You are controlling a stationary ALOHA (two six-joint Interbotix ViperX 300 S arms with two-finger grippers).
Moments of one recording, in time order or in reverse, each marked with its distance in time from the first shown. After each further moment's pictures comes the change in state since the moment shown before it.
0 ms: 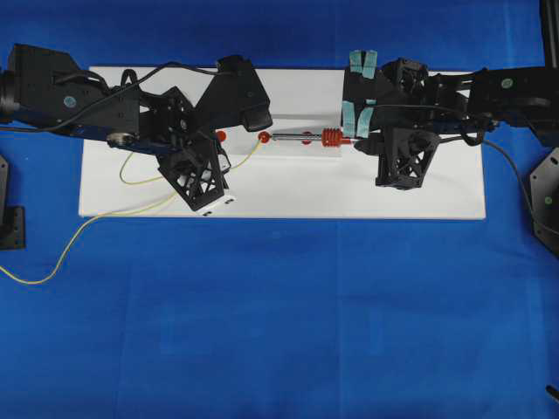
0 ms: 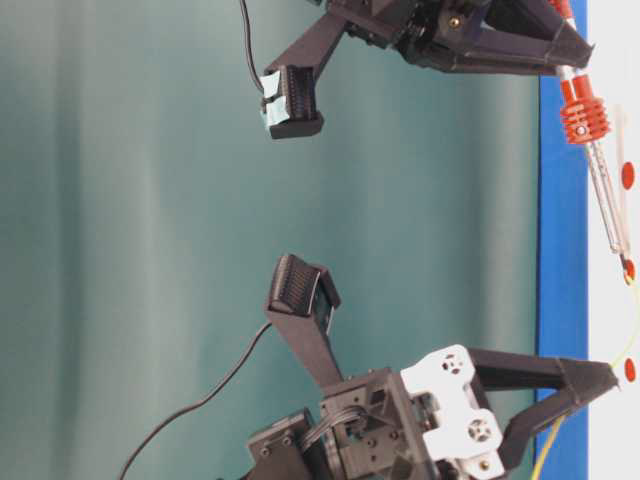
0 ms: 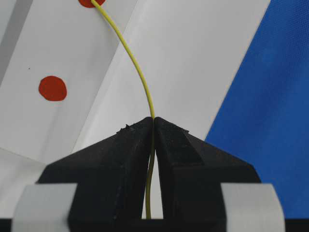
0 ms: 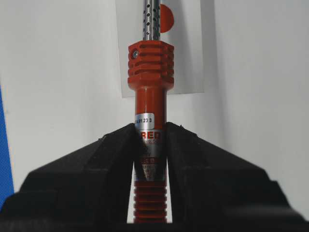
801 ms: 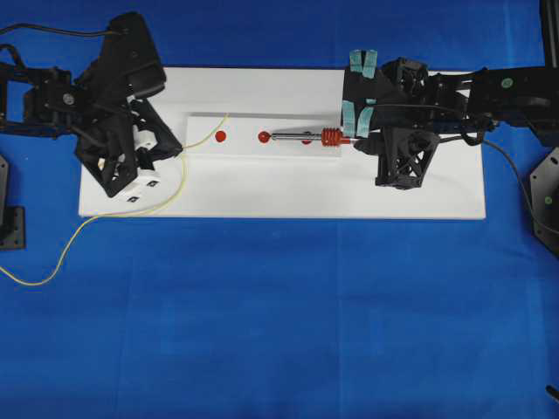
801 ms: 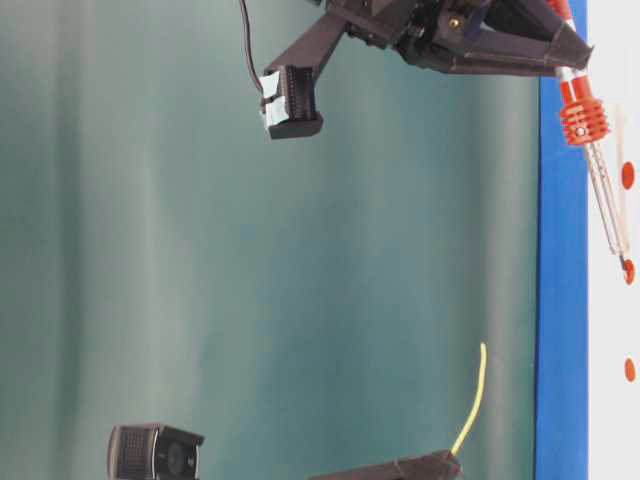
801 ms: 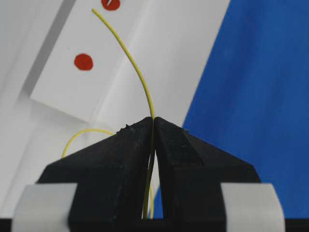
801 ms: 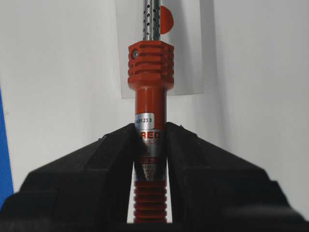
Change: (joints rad) left arm 0.017 -0.403 0.224 0.000 -0.083 -0.003; right arm 0.000 0.000 -0.002 -0.002 -0.005 0.000
